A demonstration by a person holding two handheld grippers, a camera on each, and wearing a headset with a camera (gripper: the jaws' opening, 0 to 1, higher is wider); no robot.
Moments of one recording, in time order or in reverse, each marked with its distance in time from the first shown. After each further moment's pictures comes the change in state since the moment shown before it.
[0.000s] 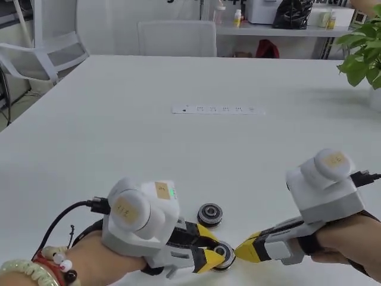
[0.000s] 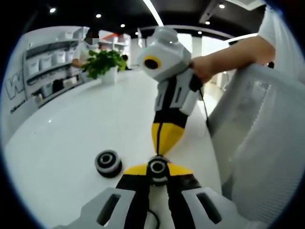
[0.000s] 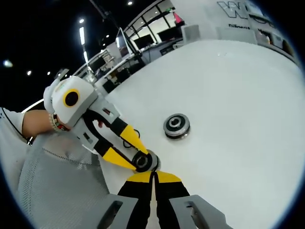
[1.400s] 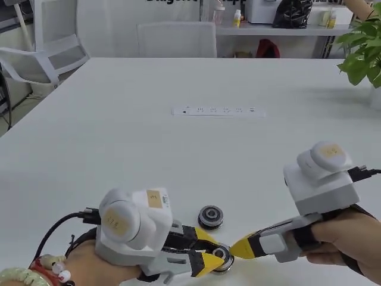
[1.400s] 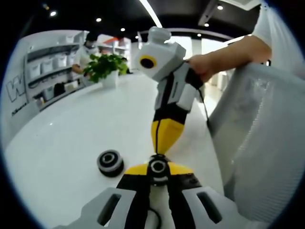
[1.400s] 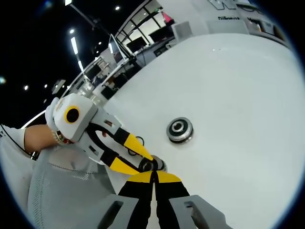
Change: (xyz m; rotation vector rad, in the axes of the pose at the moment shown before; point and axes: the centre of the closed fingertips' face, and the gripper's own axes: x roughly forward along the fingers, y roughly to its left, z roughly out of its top) left arm -0.002 0.002 -0.001 0.017 -0.036 0.013; right arm 0.001 0.010 0.011 0.076 -0.011 0.018
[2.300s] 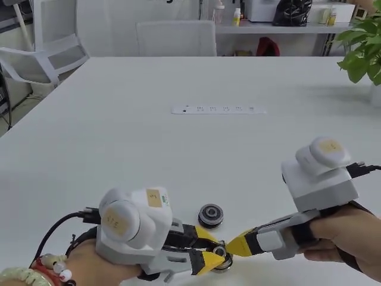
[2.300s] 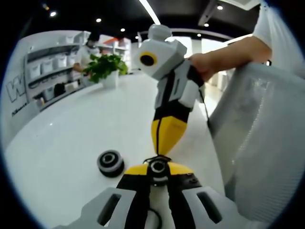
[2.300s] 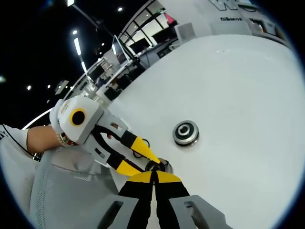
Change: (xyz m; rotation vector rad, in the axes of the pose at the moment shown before) left arm 0.001 0.001 0.000 0.000 -0.003 0.003; right arm 0.000 0.008 0.004 -0.005 -0.014 0.031
